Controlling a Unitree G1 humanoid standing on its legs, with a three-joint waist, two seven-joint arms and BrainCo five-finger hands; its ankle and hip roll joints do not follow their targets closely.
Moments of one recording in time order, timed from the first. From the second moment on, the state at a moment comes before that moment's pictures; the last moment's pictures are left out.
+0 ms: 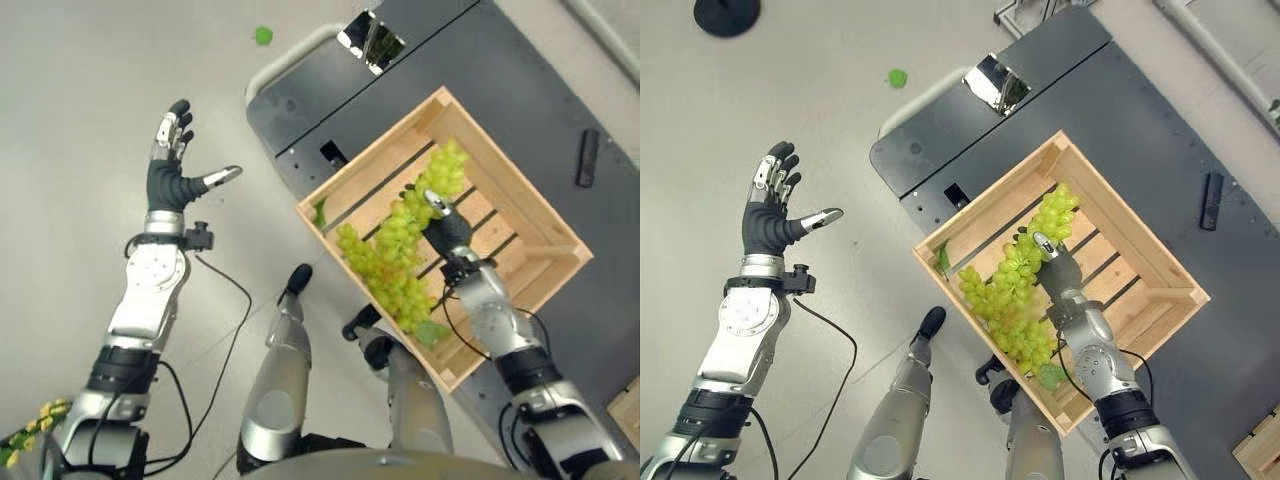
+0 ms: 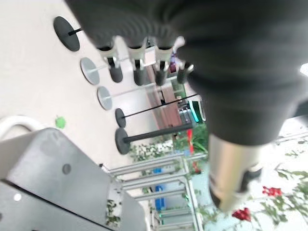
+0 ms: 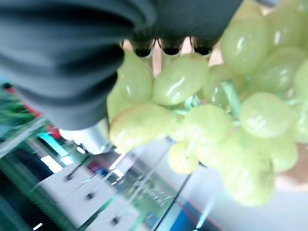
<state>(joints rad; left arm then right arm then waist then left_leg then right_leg) -0.26 0.56 0.00 -0.02 -0.22 -0.23 0.20 -0.30 -0.39 0.12 0.20 1.06 -0.08 0.25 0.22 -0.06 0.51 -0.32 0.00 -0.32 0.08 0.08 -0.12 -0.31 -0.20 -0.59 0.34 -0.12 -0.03</state>
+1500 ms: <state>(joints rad) -0.32 0.80 -0.42 -0.16 -0.61 -0.01 -0.26 -0.21 -0.69 0.14 0.04 0.76 -0.01 0.22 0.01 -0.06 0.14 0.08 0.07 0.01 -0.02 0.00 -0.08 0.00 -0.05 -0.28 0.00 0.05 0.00</state>
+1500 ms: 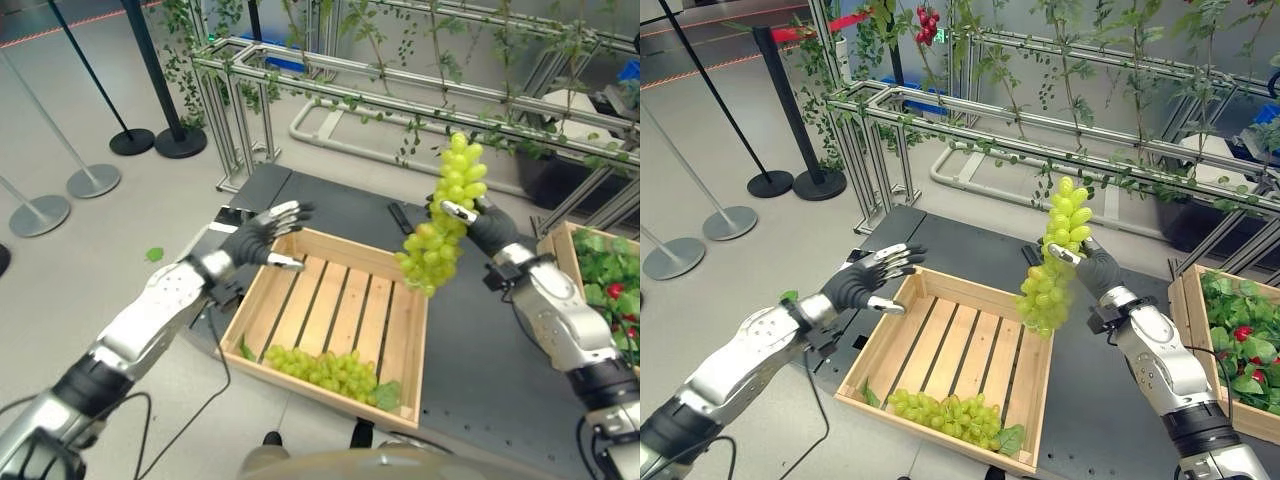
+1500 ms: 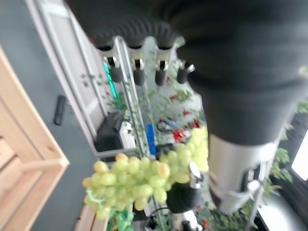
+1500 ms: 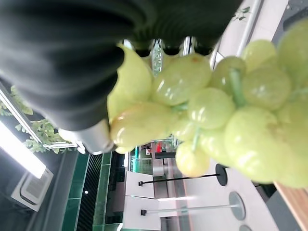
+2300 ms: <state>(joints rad) -0.32 0.50 -0.54 -0.05 -0.52 0.01 -0.22 -0.23 -0.60 0.25 -0.04 0.70 0.01 0.24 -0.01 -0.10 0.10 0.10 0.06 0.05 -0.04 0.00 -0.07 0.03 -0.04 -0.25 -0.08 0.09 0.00</state>
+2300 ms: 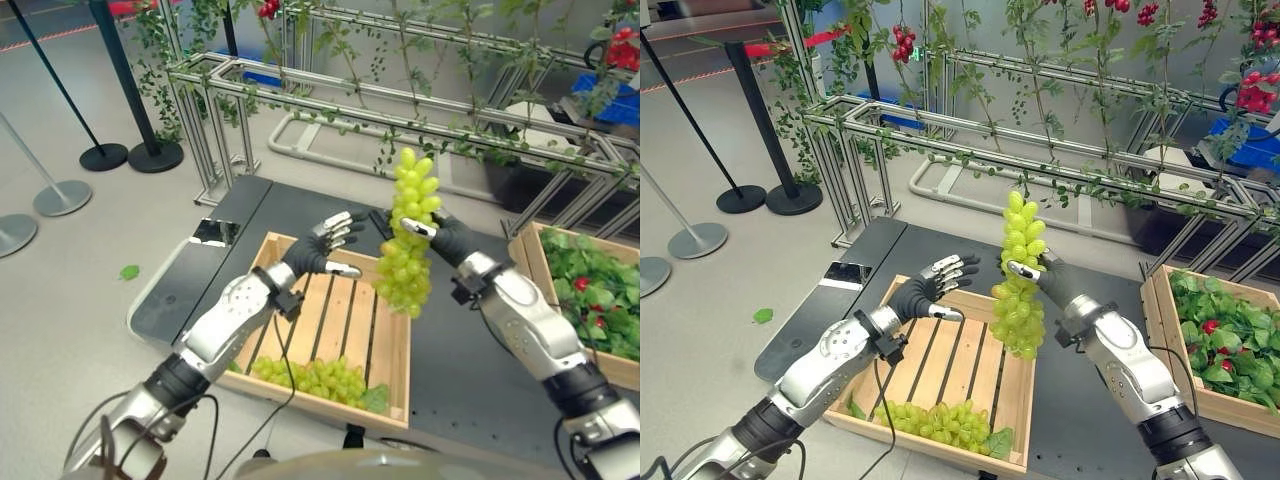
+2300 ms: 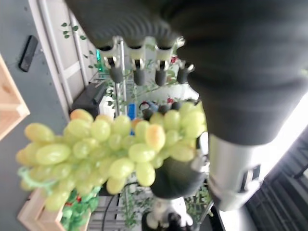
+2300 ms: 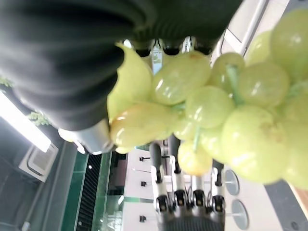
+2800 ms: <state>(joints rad) -0.35 0.48 -0.59 -0.03 -0.52 0.02 -0.24 -0.40 -0.58 0.31 -0.04 0.64 0.01 0.22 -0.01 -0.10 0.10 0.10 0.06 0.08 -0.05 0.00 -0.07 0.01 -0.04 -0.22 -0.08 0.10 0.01</state>
